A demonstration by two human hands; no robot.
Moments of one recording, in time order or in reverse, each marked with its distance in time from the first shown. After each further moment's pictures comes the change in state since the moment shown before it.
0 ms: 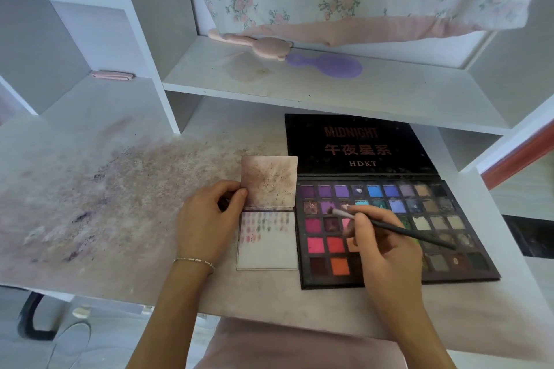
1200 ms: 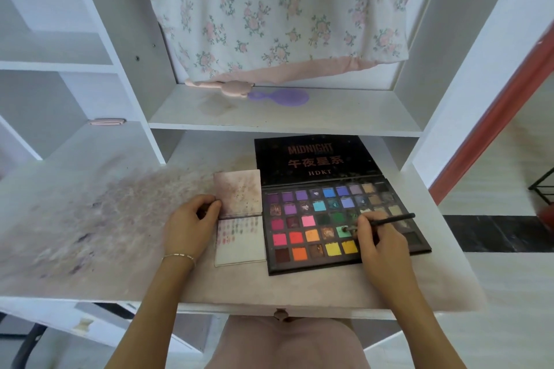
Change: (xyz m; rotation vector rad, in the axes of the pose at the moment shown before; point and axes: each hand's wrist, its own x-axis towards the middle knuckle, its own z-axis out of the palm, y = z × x) left_hand 0.000 0.003 0.001 0.046 -0.023 -0.032; right_hand -0.004 0.033 -0.068 -0.312 0.028 0.087
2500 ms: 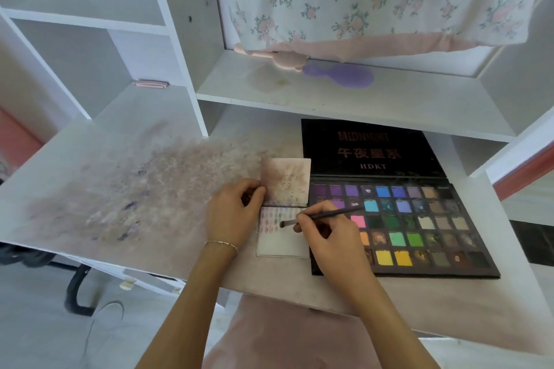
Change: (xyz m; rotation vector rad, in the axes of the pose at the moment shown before) left_hand 0.000 -0.001 -0.001 0.009 0.014 0.061; right_hand -0.002 -0.074 0.089 0.240 -0.409 -0.051
